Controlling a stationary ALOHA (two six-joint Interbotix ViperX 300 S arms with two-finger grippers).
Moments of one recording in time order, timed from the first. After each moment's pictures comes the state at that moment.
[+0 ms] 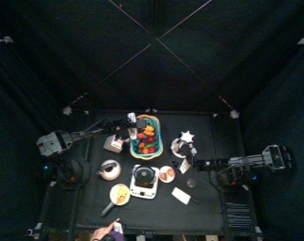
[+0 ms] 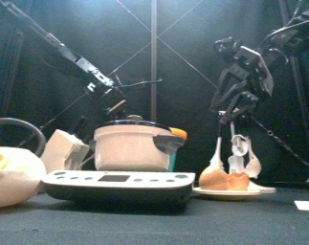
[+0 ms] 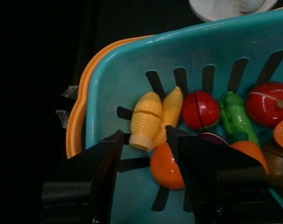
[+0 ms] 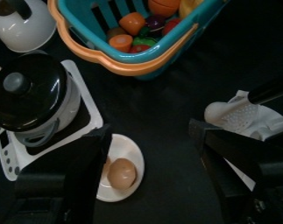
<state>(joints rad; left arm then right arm) 0.58 0.12 0.33 -0.26 0.35 0.85 0.01 -0.46 0.93 -1.06 0.45 1.55</state>
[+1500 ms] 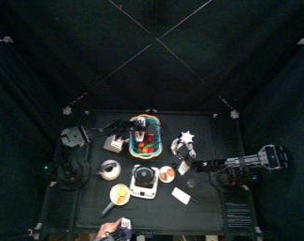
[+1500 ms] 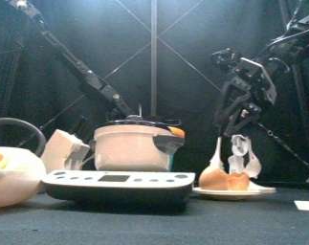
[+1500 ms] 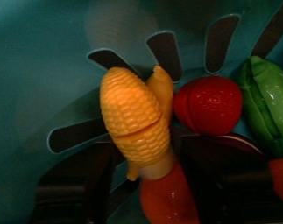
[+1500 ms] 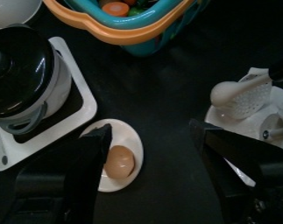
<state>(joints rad) 0.55 0.36 0.20 -0.13 0.47 0.85 0.01 -0.39 0.94 -1.02 0.42 1.55</state>
